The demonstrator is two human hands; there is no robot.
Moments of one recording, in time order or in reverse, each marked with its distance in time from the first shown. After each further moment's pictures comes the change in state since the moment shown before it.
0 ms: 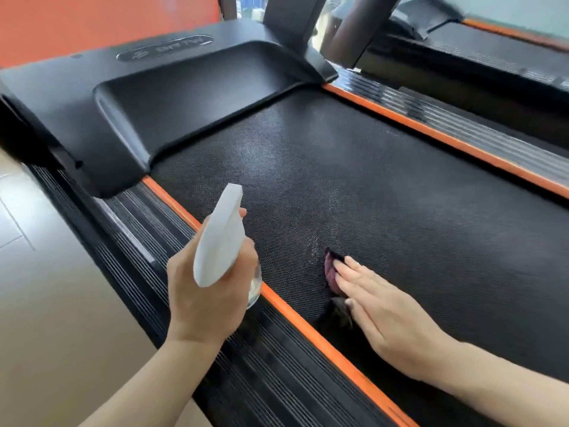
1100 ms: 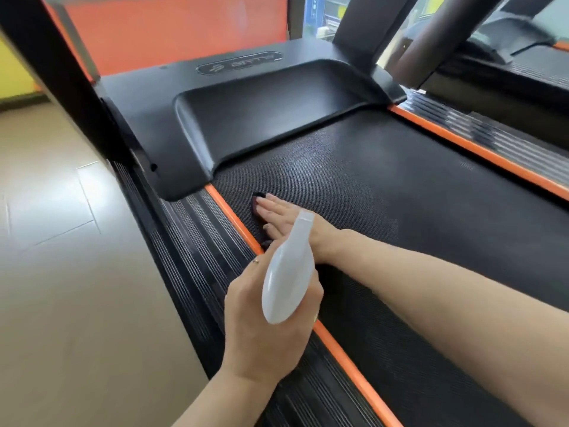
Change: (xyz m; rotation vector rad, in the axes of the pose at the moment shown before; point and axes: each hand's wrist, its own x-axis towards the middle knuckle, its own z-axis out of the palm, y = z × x) left_hand -0.005 0.016 -0.001 0.062 0.024 0.115; right_hand 0.267 -0.058 0.035 -0.149 -0.064 -0.420
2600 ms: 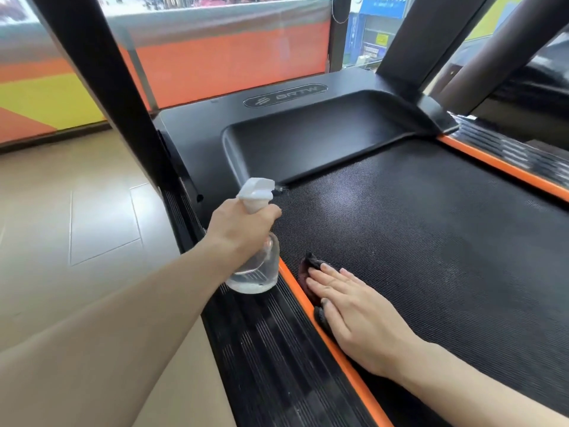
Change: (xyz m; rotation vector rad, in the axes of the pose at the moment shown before) left_hand 0.166 -0.049 -0.059 0.423 -0.026 -0.610; right_hand -0.068 -0.036 -0.005 0.317 -0.014 0.184
